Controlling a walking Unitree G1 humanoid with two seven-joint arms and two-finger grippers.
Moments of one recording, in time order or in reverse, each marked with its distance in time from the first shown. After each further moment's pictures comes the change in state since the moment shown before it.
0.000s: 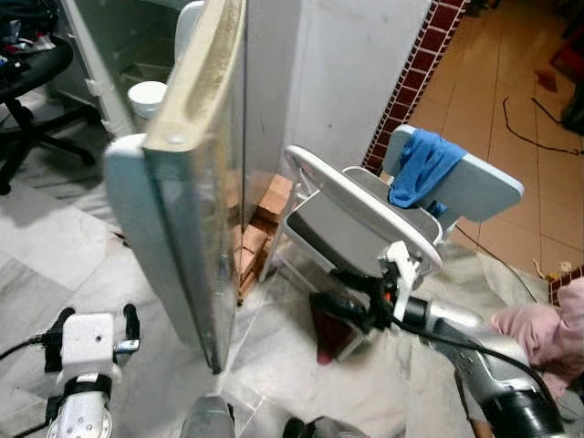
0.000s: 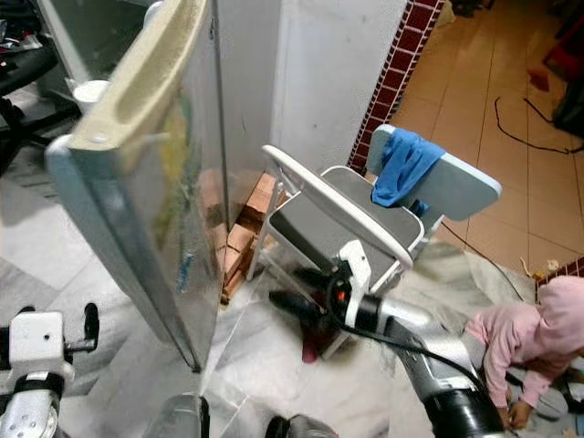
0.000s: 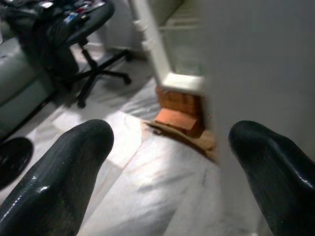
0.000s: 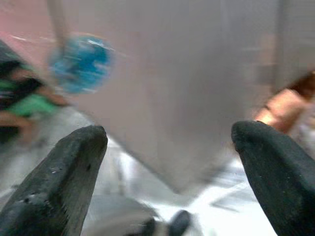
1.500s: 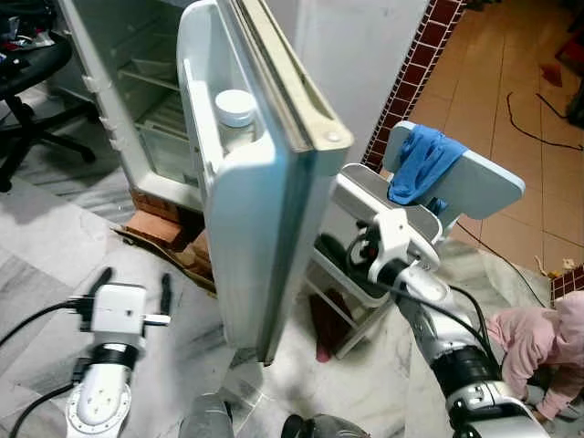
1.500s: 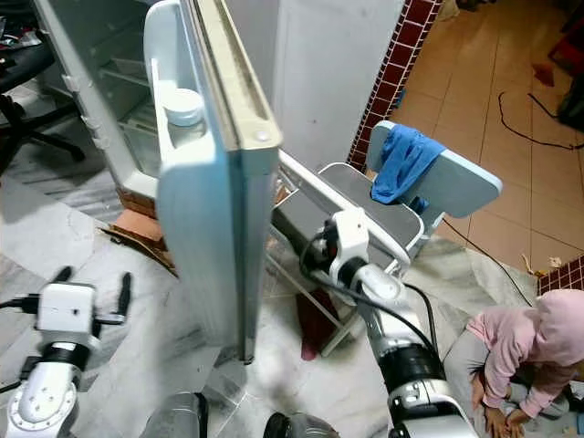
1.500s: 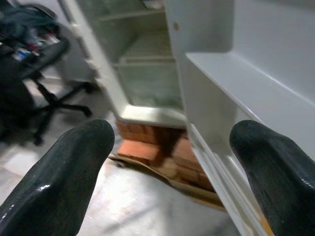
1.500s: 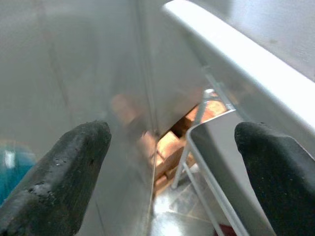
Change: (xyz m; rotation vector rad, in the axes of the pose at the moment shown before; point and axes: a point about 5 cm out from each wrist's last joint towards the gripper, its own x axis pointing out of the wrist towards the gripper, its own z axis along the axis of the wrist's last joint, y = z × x) left arm 0.010 -0.030 0.026 -0.036 -0.100 -0.269; right arm 0.043 -0.031 0.033 -0.077 -0.231 -0.485
